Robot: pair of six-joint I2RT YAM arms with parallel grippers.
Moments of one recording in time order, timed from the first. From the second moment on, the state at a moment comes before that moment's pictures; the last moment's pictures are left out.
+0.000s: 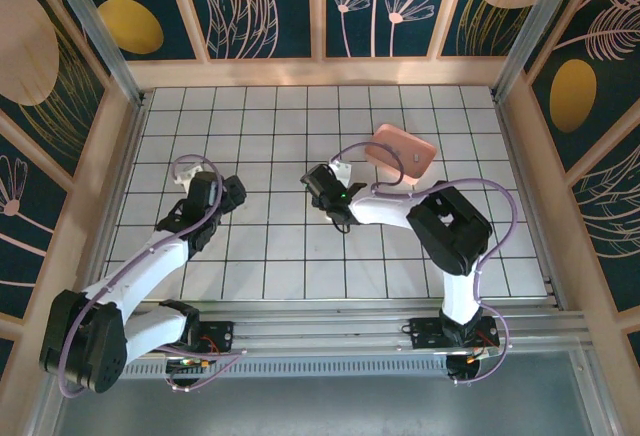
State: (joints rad) left arm -0.33 1.11 0.59 -0.21 -0.34 -0.72; right arm 0.86 1.89 1.13 -0.19 0.43 0.85
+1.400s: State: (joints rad) left arm -0.08 1.49 0.70 -0.26 -0.09 -0.78; right arm 0.90 1.50 0.85 -0.01 0.44 0.83
